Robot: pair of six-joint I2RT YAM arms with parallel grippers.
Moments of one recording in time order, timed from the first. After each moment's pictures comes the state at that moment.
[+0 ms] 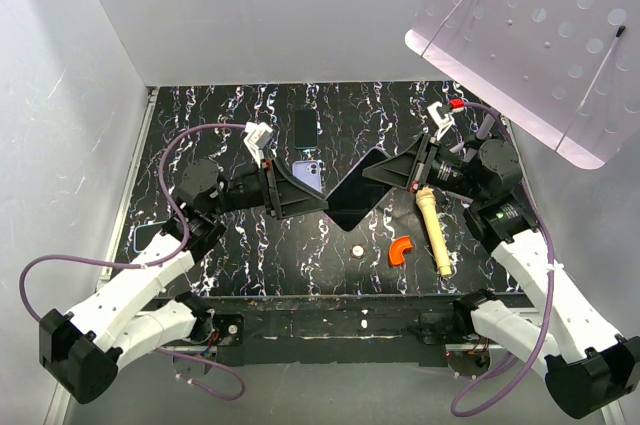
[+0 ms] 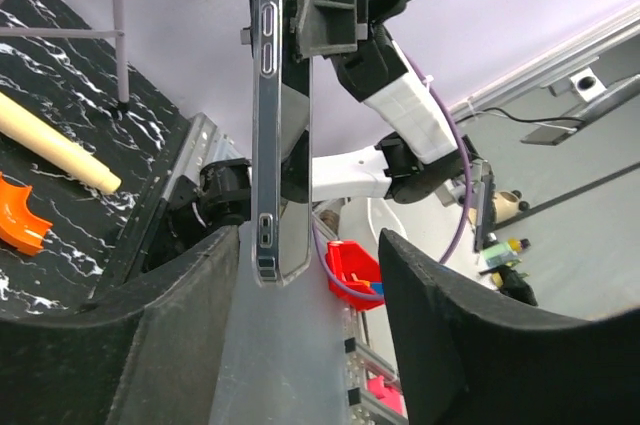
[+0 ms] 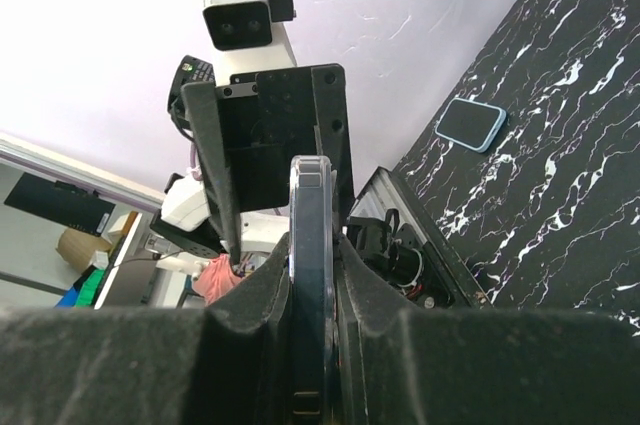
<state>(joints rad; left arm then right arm) -0.63 0.94 0.79 0.34 0.80 -1.06 0.44 0.88 0.87 0.15 -0.80 1.11</state>
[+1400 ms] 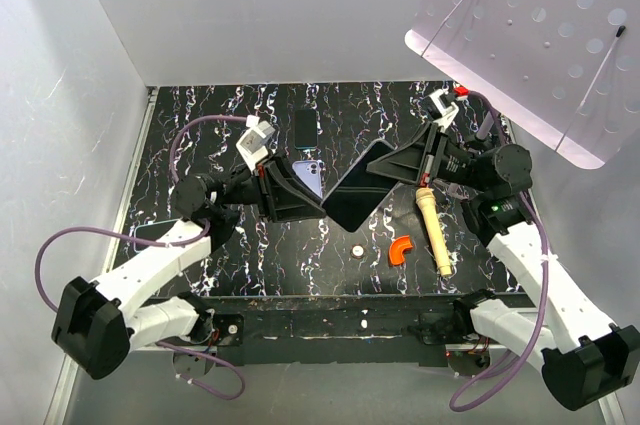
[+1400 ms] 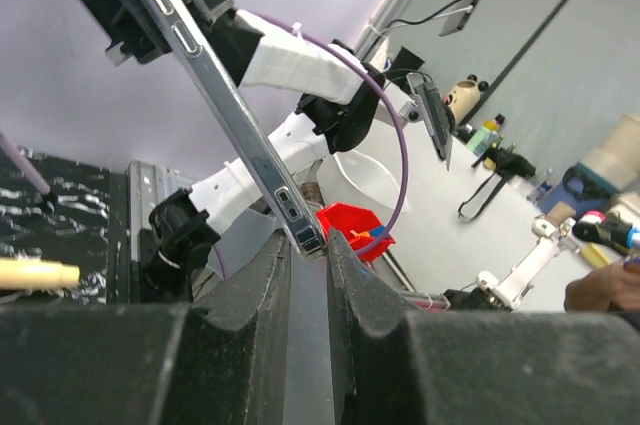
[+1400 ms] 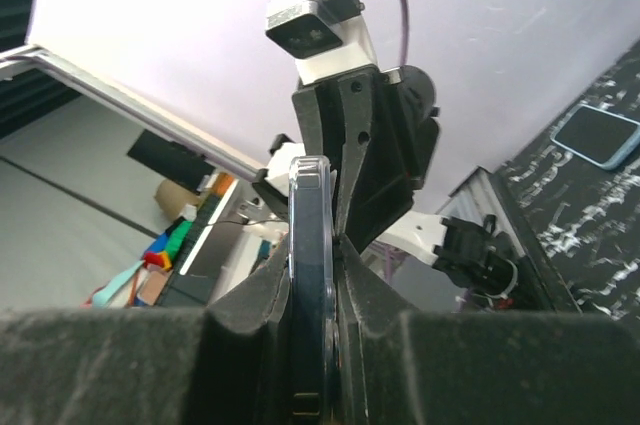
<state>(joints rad) -0.61 1.08 0.71 1.07 1.04 -1.22 0.42 0.93 0.88 0.47 -0.95 1.40</state>
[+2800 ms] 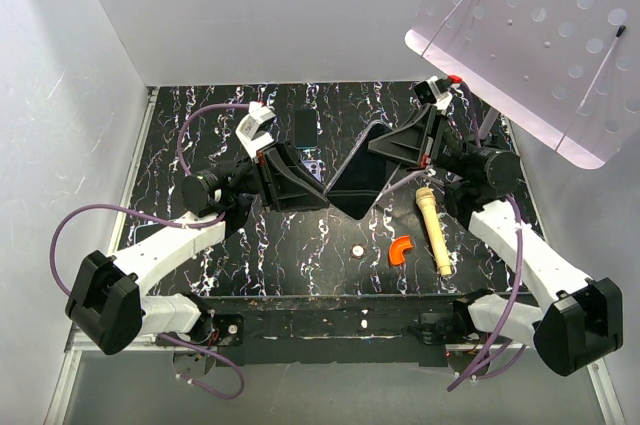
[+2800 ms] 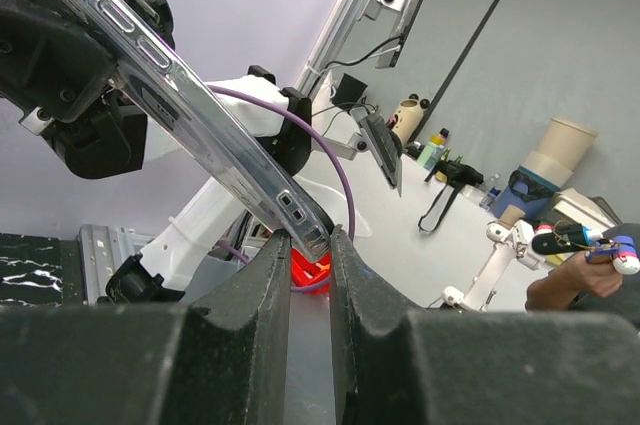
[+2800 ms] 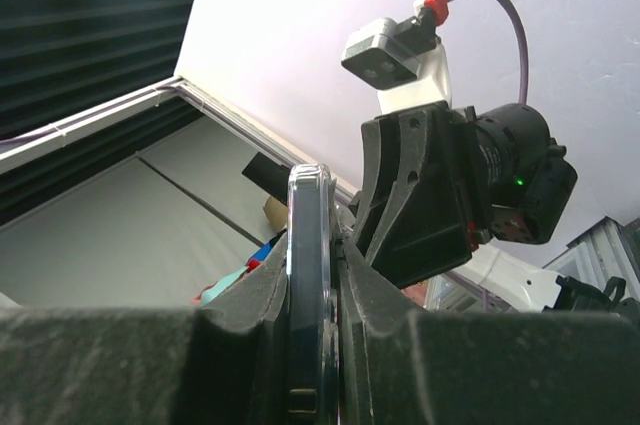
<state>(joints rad) -0.64 1.25 0.83 1.42 0.99 -1.43 0.45 1.11 0.86 1.08 -0.87 1.85</state>
